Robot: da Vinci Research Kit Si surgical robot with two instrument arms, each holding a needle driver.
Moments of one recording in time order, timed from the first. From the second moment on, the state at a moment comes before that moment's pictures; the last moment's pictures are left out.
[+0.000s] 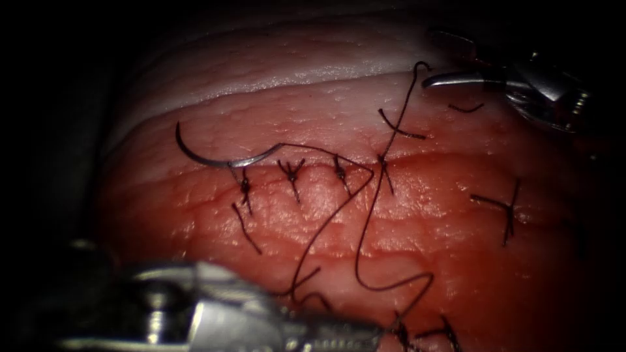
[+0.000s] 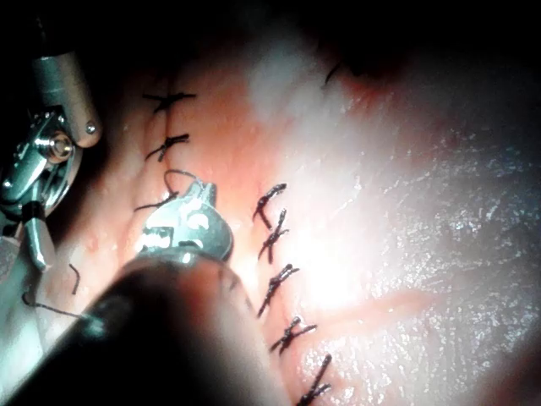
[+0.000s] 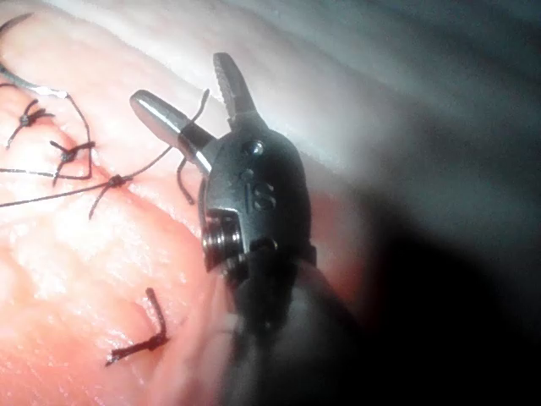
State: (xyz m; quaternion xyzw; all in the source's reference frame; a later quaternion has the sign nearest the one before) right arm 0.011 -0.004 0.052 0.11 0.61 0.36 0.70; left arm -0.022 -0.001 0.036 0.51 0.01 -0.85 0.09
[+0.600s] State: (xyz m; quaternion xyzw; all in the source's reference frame) right arm 0.016 -0.009 0.048 0.06 0.62 0.34 0.71; left arm -0.022 0.009 0.043 0.52 -0.02 -0.85 0.03
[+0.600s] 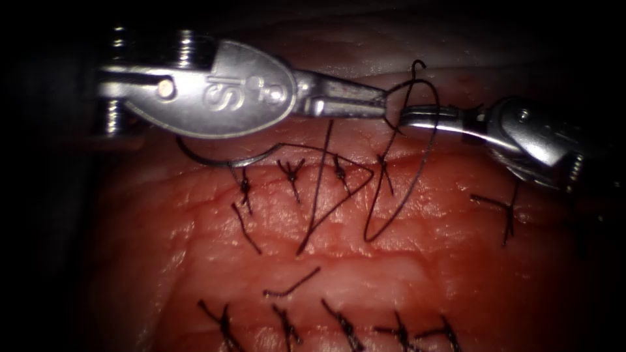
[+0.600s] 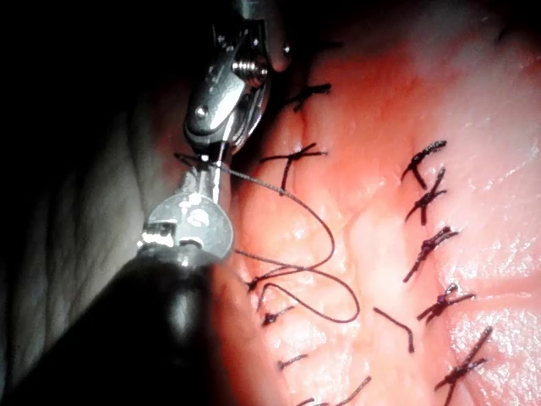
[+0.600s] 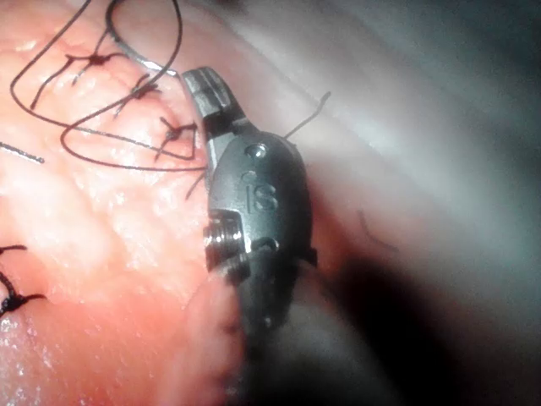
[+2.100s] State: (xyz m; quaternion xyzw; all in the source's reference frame) right arm 0.016 -0.013 0.049 -0.13 0.52 0.59 0.61; left arm -0.027 0.002 0.054 0.50 0.02 -0.86 0.05
